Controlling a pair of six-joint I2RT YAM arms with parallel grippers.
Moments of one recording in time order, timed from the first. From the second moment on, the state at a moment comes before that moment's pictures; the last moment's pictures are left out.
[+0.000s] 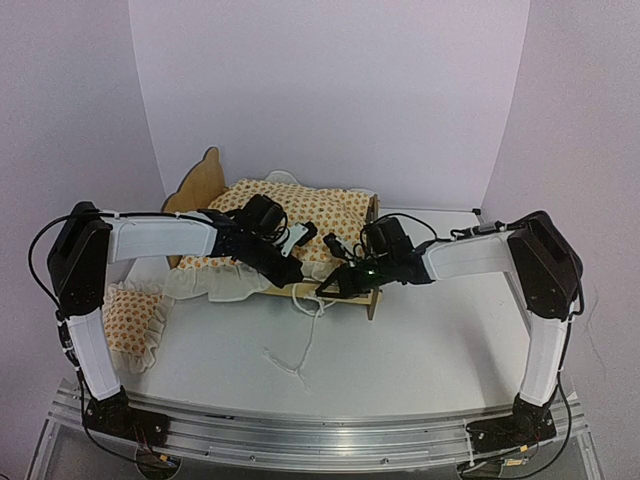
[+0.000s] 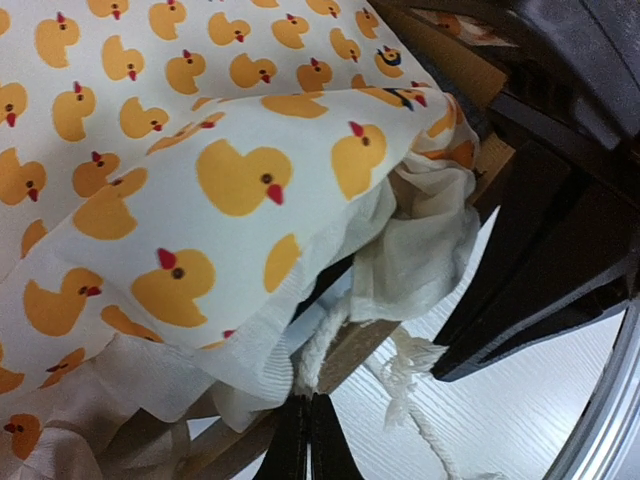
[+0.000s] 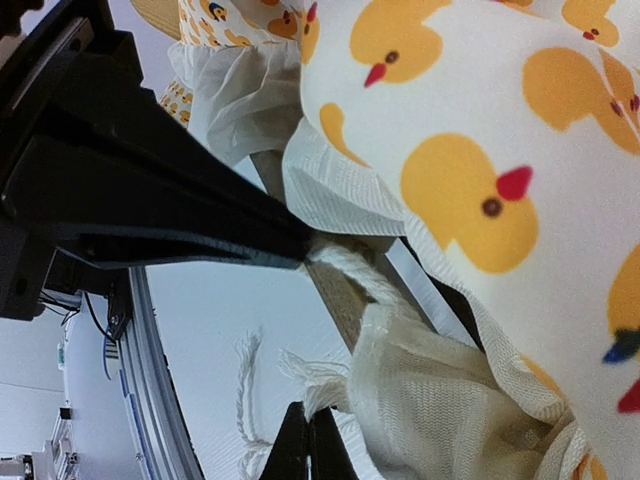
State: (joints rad) left arm -0.77 1.86 1.37 -0.41 0.21 -0.01; right arm 0.70 1.97 1.23 0.01 -0.66 0.37
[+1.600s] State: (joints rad) left arm -0.73 1.92 1.43 -0.34 0.71 -0.13; right arm 0.71 2.07 1.16 0.58 -0.71 0.50
